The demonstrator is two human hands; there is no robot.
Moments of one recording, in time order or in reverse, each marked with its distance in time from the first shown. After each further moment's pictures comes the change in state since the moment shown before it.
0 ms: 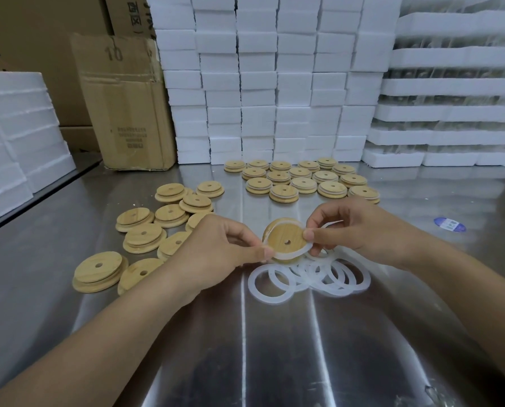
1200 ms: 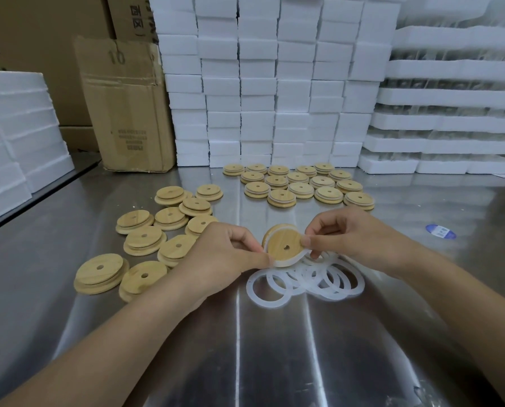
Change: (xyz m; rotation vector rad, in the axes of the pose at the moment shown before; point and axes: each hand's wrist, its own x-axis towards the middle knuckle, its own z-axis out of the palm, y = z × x) left_hand -0.001 0.002 0.009 -0.077 0.048 -0.069; right_hand -0.004 -0.001 0.002 0.030 0.027 0.050
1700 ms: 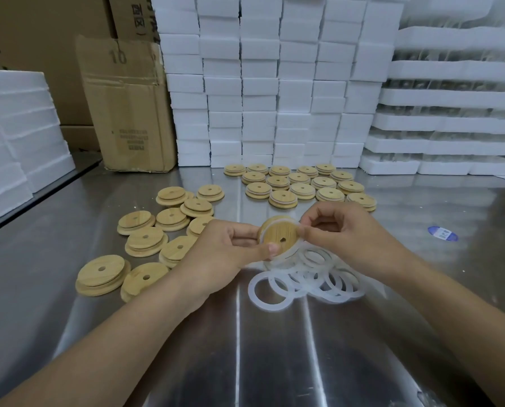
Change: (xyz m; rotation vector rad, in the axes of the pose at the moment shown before) left_hand 0.000 0.003 -0.003 -0.122 -0.105 0.066; right_hand 0.004 -0.006 0.019 0.033 0.172 -0.179
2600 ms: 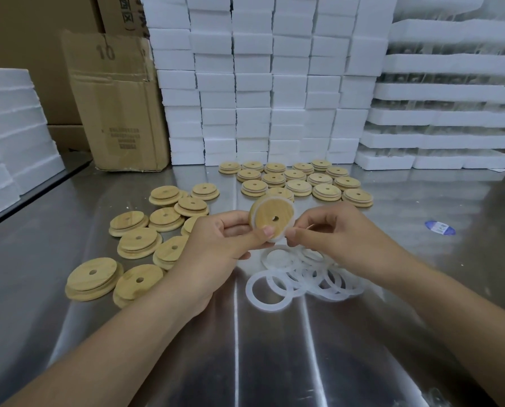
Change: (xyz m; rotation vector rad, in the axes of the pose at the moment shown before) left_hand 0.000 0.001 0.006 -0.161 0.124 0.056; right_hand -0.007 -0.012 0.009 -0.133 -0.030 0.089
